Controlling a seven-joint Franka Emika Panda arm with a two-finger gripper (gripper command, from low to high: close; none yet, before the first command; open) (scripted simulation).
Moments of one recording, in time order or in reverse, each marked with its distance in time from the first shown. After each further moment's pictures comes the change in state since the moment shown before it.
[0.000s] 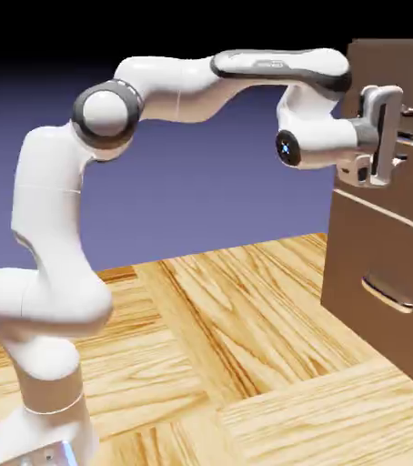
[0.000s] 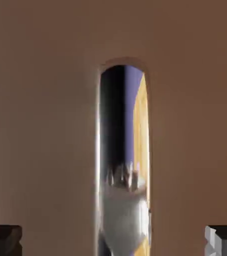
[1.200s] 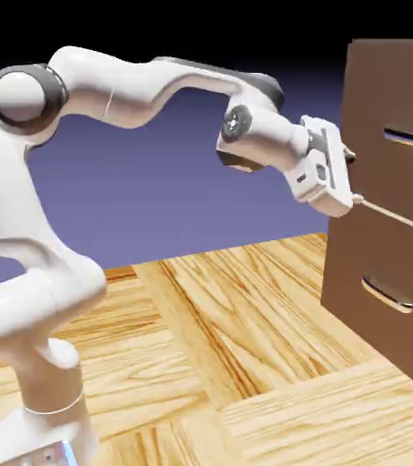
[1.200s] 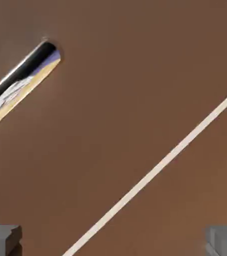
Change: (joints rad) arm 1.010 0.072 -0.900 -0.597 -0.906 0.050 0.066
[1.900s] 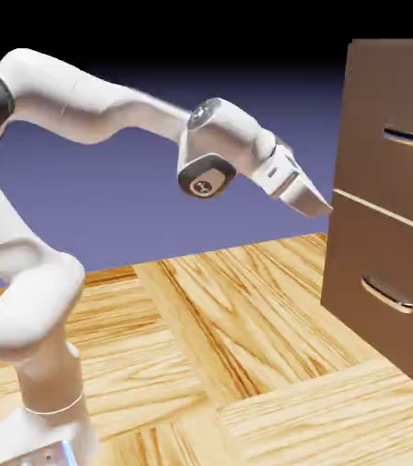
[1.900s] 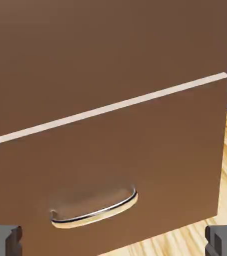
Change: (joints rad) arm 0.624 -0.102 -0.590 -0.357 -0.913 0.045 0.306
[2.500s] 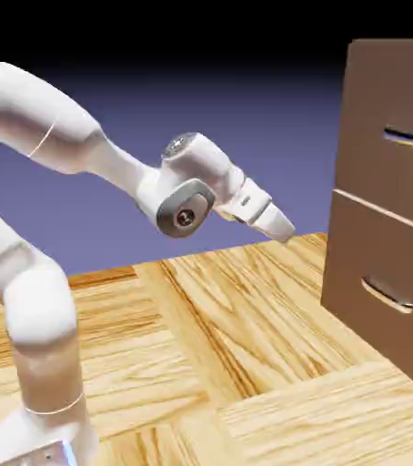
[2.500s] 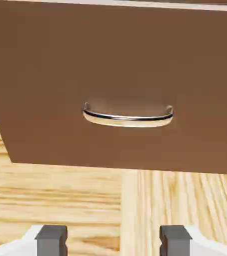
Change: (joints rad) arm 0.535 -0.087 -0.506 -0.306 -0.783 0.039 0.262
